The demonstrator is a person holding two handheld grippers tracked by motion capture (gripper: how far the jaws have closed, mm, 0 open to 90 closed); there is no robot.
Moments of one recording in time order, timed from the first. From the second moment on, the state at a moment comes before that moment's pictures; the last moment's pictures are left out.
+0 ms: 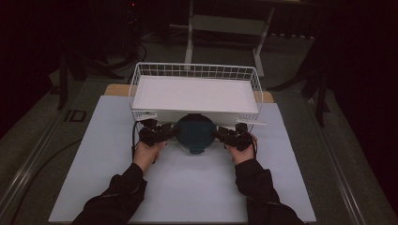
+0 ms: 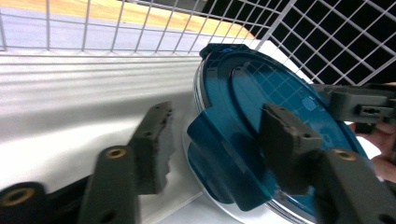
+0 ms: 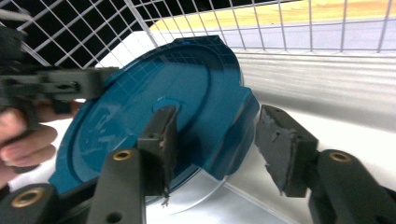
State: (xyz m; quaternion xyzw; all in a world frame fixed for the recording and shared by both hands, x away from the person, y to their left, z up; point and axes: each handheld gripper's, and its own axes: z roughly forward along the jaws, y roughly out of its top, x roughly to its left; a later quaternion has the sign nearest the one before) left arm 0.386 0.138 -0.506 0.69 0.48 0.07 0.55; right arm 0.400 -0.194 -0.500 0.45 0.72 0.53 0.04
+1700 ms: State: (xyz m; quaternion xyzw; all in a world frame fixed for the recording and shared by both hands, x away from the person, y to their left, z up) left arm 0.280 0.148 -0.492 0.75 0.36 0.08 0.55; right arm 0.325 -0.135 -0.493 0.35 0.82 0.45 0.05
